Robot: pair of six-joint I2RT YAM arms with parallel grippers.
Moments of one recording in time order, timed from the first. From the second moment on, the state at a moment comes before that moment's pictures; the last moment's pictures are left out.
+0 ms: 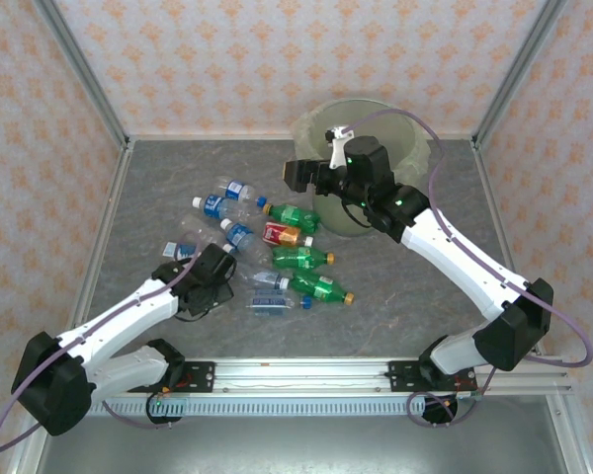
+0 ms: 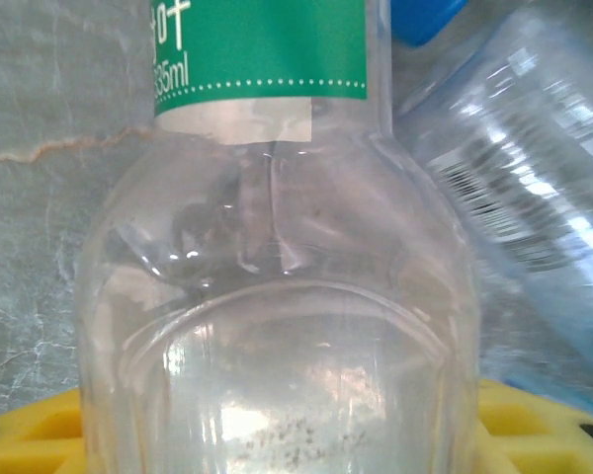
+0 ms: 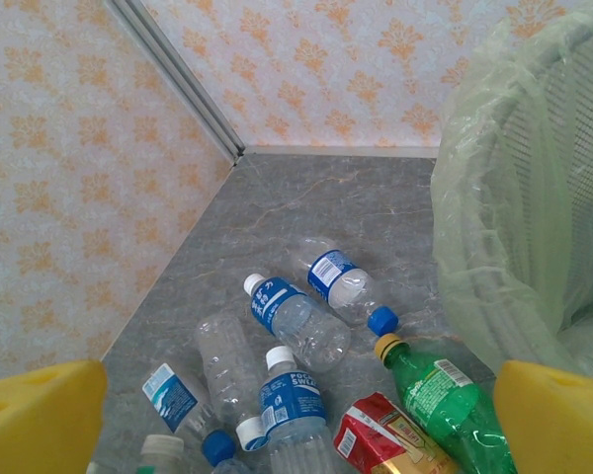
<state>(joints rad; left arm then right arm) -0.55 1.05 0.66 -0.91 -0.21 -1.08 0.66 1.42 1.40 -0.34 -0.07 0.45</state>
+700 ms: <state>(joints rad) -0.55 1.20 1.22 -0.87 -0.27 -0.96 0.66 1.31 1.37 -0.36 0.04 0.45</state>
